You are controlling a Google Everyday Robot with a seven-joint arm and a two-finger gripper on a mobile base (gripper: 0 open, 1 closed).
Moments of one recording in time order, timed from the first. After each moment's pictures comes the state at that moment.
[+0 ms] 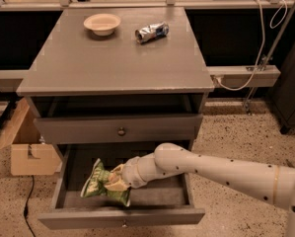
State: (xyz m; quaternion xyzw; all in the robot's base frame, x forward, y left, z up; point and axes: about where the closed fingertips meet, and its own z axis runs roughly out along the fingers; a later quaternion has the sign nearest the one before) arm 0.483 0.132 0.502 -0.58 0.66 0.35 0.31
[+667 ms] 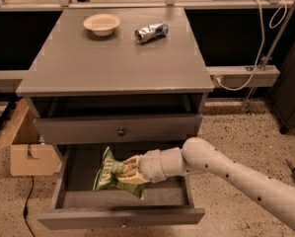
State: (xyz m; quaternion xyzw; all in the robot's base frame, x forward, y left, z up) arm 0.475 0.081 0.588 -0.60 0.58 0.38 0.41
